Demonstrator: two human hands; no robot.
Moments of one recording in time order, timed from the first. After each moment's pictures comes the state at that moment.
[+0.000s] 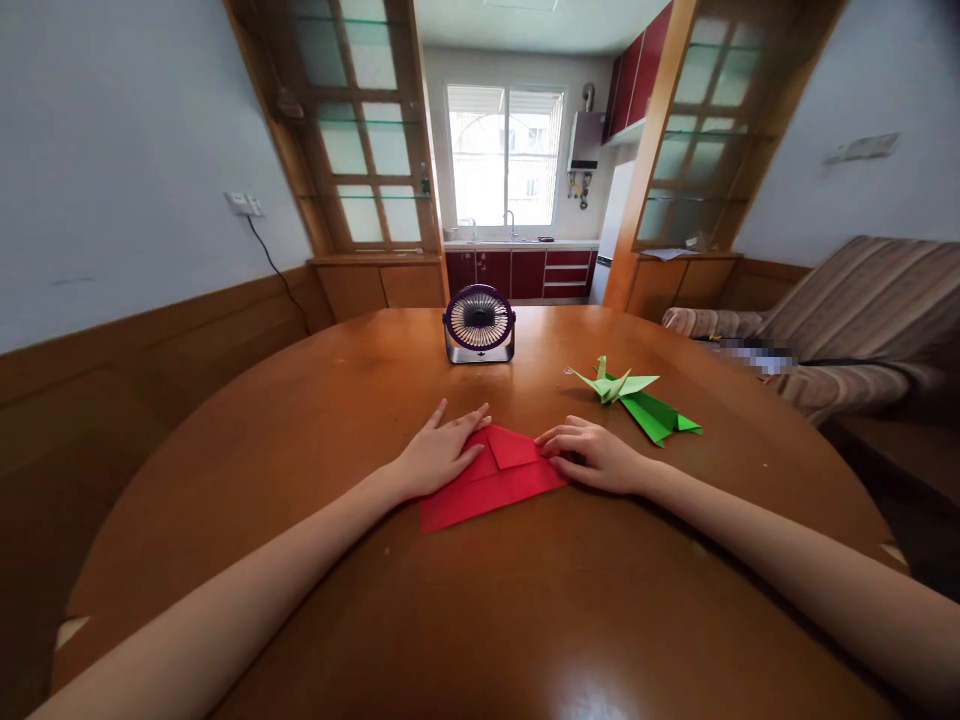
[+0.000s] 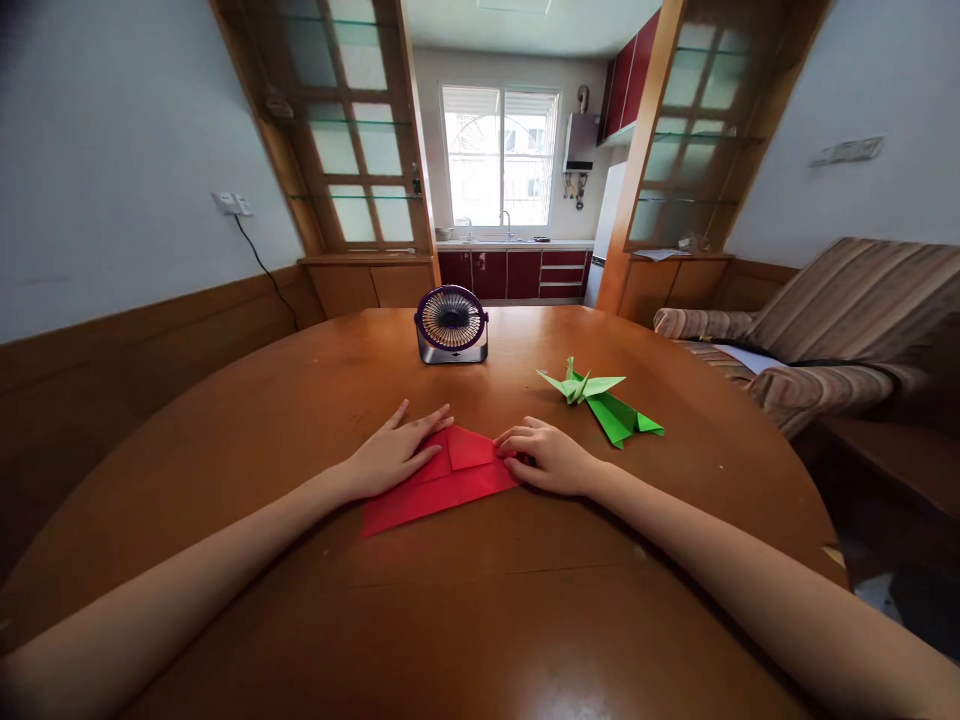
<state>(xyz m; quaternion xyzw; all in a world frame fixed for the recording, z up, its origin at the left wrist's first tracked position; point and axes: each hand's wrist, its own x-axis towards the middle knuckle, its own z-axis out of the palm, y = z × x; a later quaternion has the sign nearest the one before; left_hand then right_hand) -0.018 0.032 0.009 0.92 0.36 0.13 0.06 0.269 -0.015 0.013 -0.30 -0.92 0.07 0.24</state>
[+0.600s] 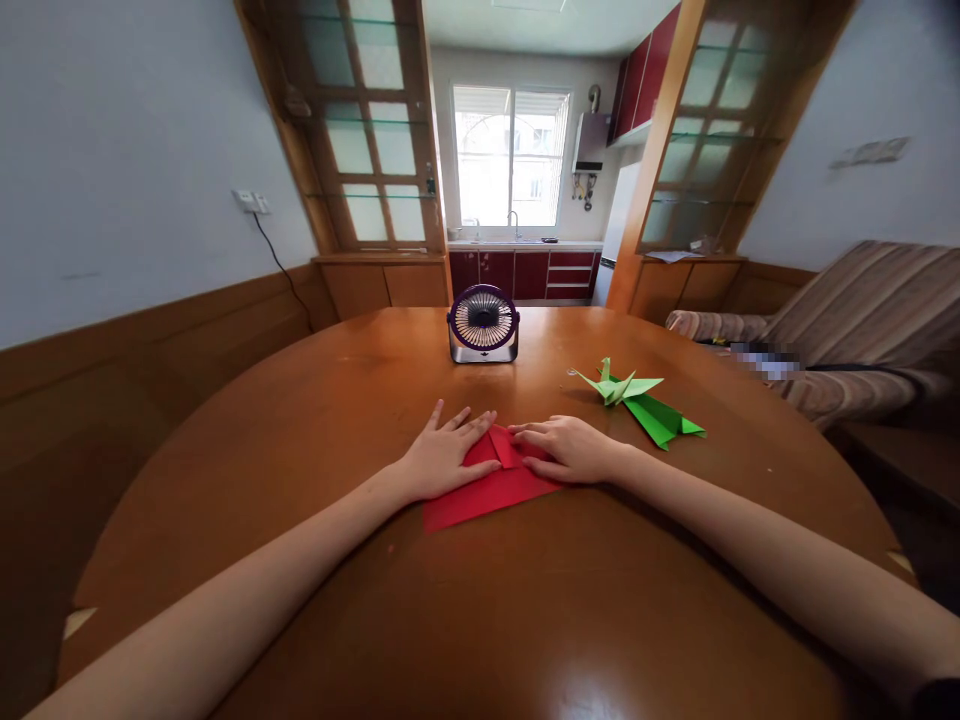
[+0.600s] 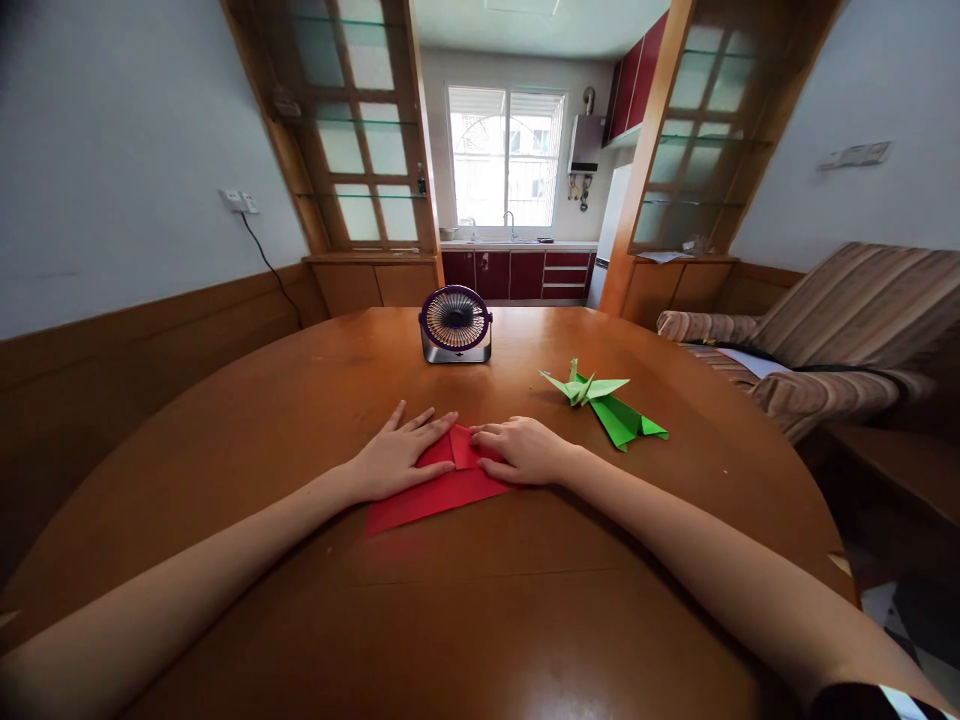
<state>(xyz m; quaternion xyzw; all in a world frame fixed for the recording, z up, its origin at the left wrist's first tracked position) -0.017 0.027 0.008 0.92 0.38 0.07 0.01 0.236 0.008 0.020 -0.29 -0.95 -0.04 0.12</state>
